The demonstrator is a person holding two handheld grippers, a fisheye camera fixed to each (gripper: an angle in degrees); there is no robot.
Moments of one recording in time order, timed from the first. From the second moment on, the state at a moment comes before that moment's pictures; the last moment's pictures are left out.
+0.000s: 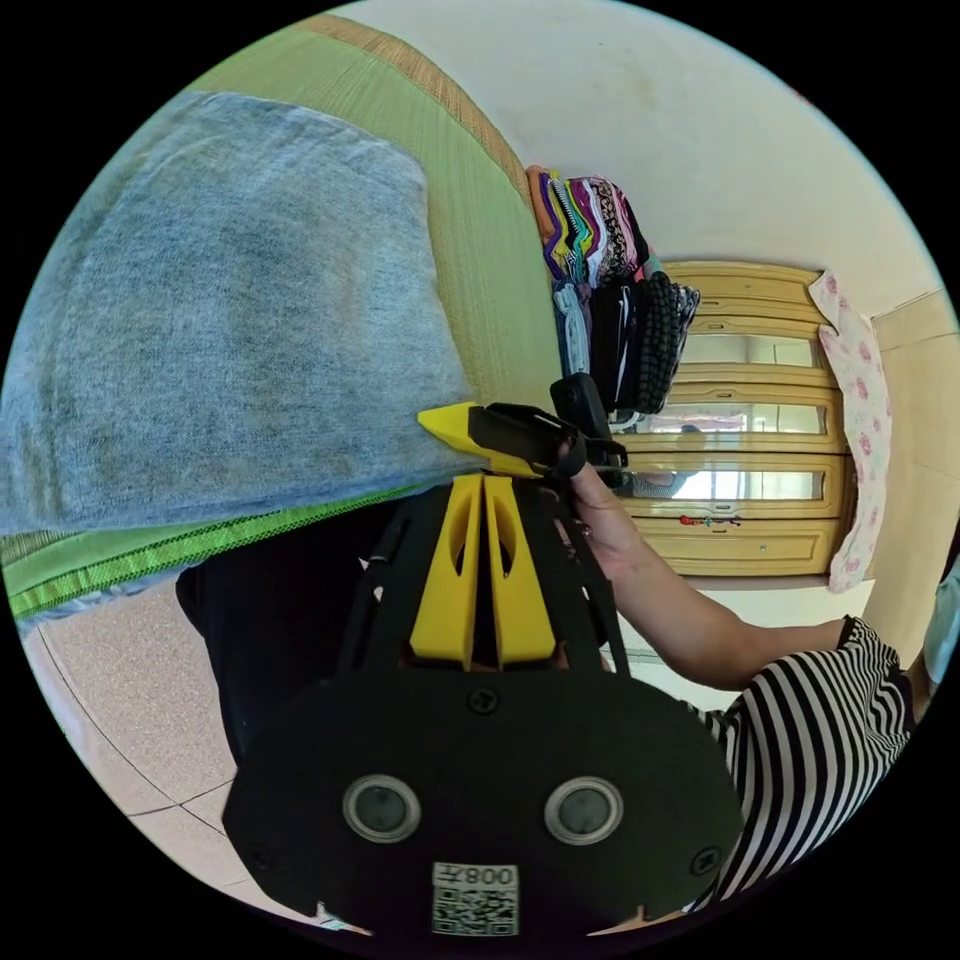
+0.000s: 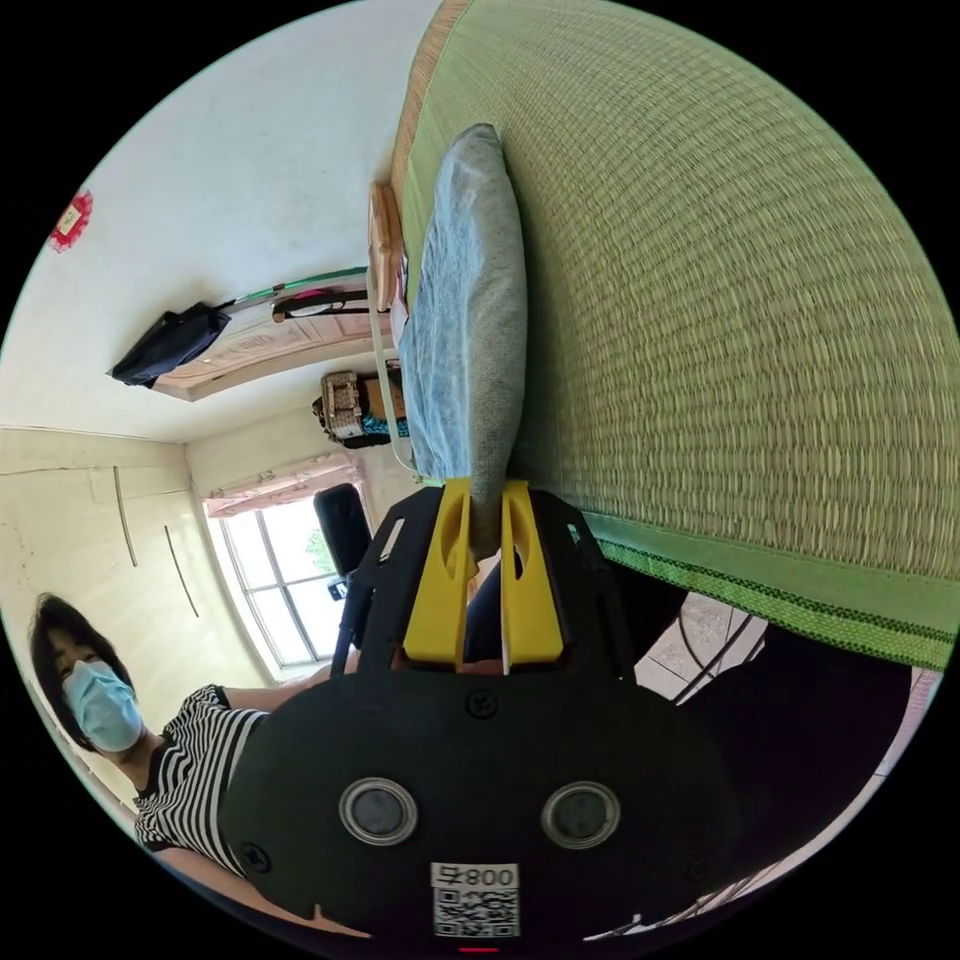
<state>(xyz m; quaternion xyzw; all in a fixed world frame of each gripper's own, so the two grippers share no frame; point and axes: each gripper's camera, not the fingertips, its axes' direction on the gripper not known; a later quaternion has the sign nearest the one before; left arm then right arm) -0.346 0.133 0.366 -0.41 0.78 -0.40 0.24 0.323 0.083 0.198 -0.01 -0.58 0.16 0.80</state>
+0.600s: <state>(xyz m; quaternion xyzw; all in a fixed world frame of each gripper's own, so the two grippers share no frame) -0.394 0.348 0.390 -0.34 0.59 -0.74 0.03 0.292 0.037 0.109 0.02 -0.58 0.07 0.81</state>
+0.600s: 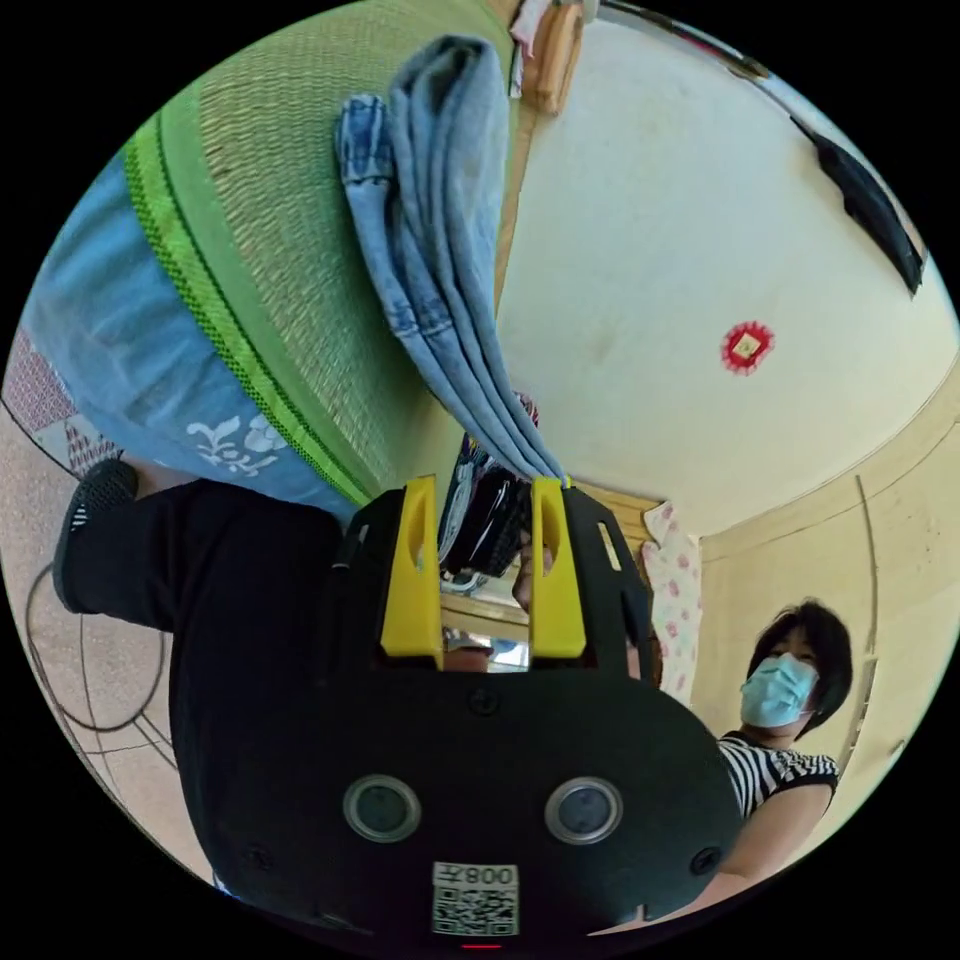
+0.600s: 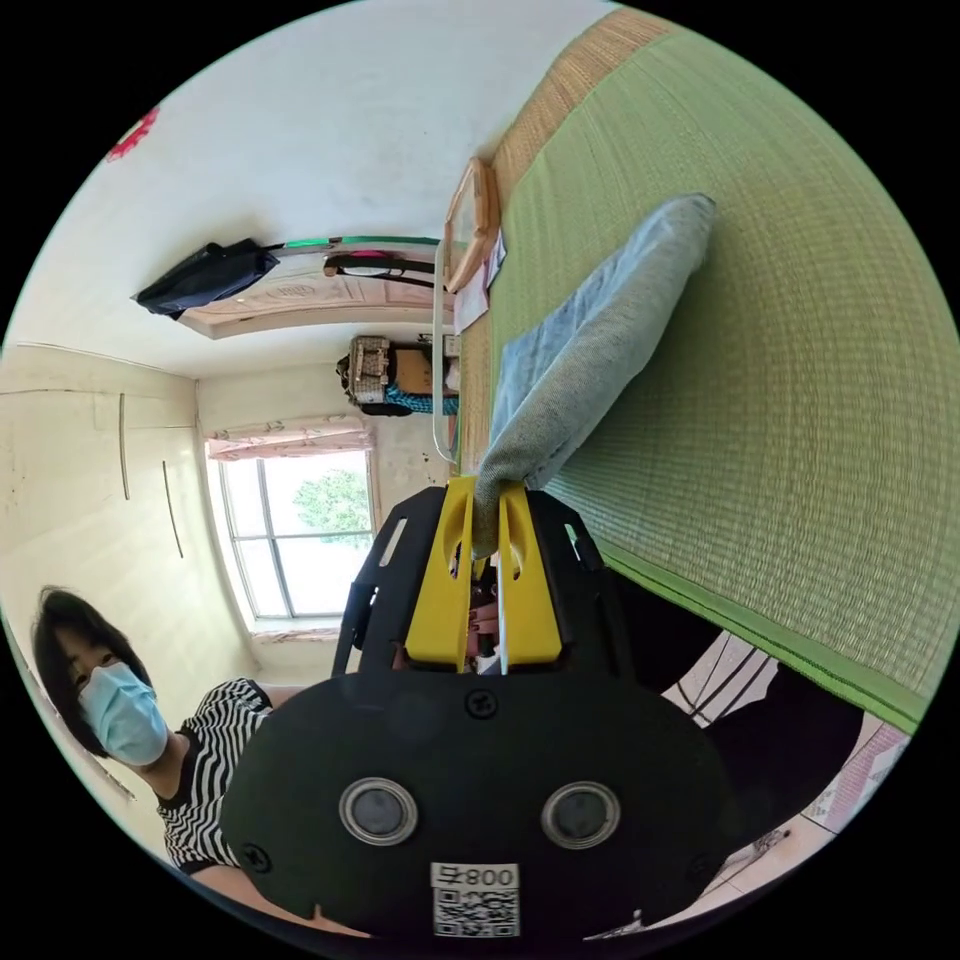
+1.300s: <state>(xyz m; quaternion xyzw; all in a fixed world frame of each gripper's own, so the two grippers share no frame) -0.418 0.417 0.421 -0.35 0.46 -0.82 0.04 0.283 0.053 0.086 0.03 -0.56 0.06 0.82</state>
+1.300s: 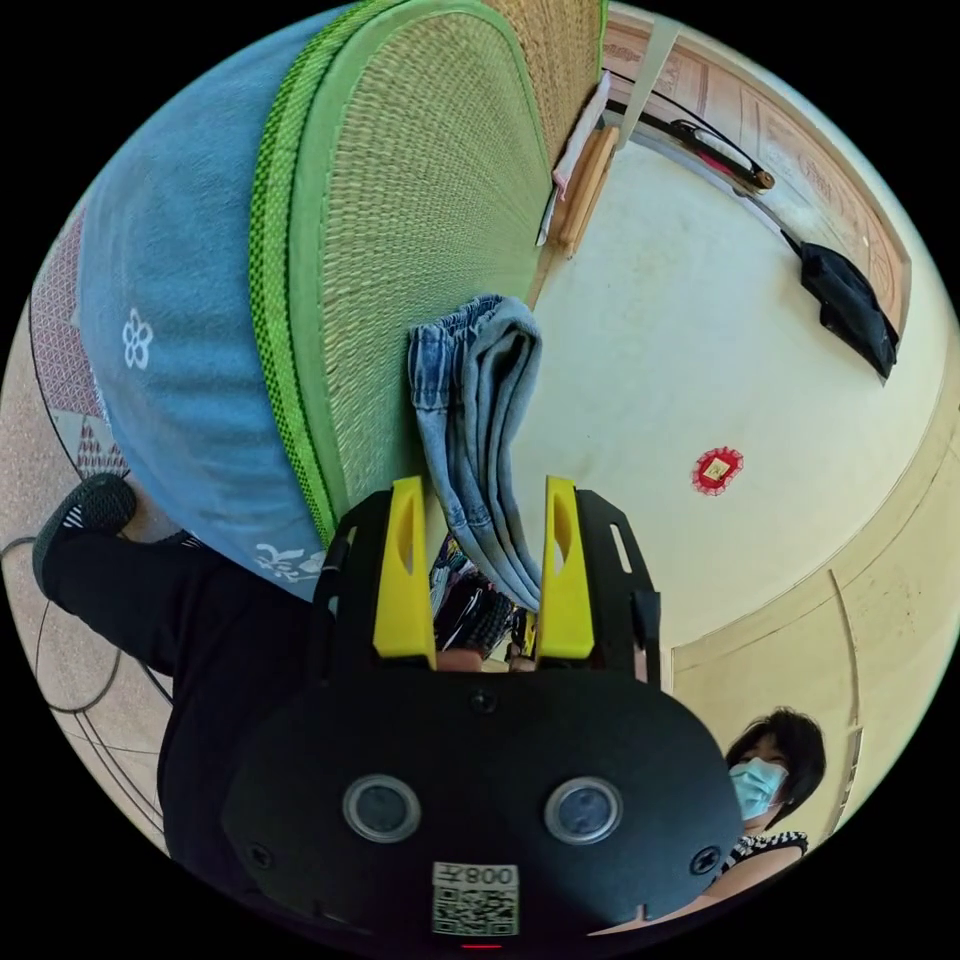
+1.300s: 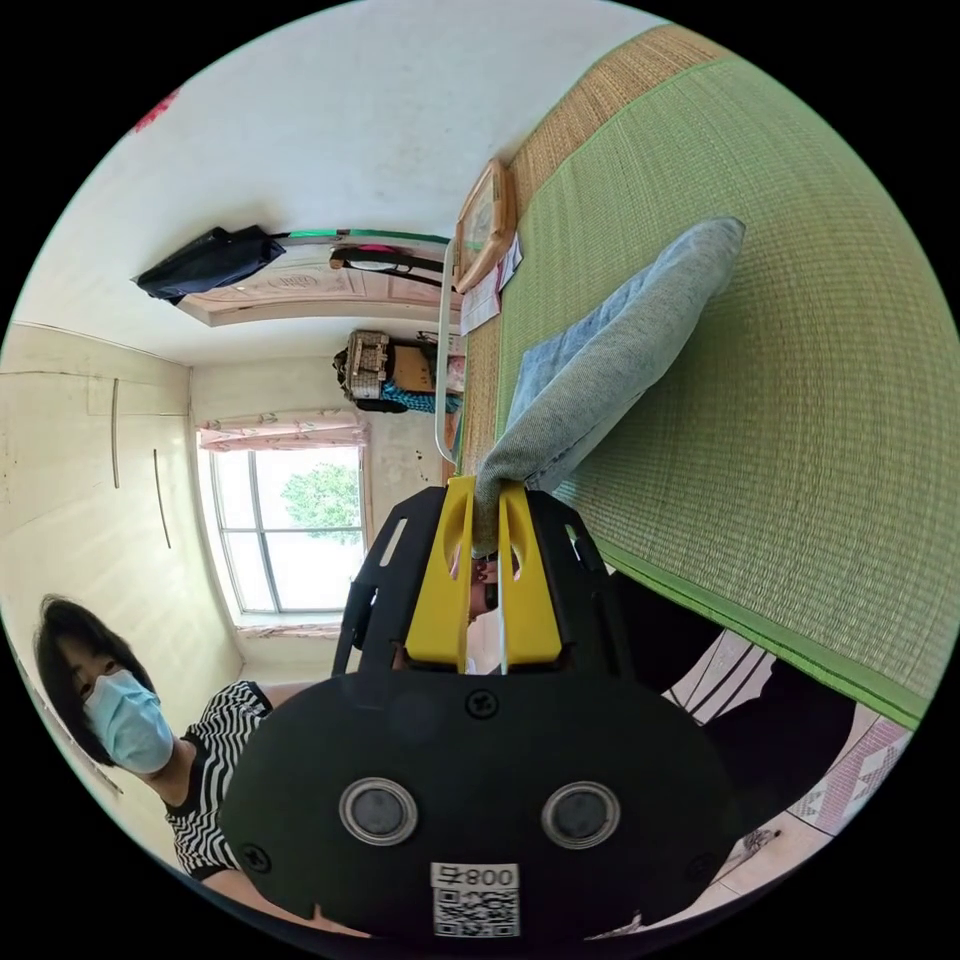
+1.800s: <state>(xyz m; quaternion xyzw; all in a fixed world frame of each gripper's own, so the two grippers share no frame) -0.423 0.351 0.416 -0.41 0.50 -0.76 0.07 0.325 0.127 0.101 0.02 -0.58 0.09 0.81</state>
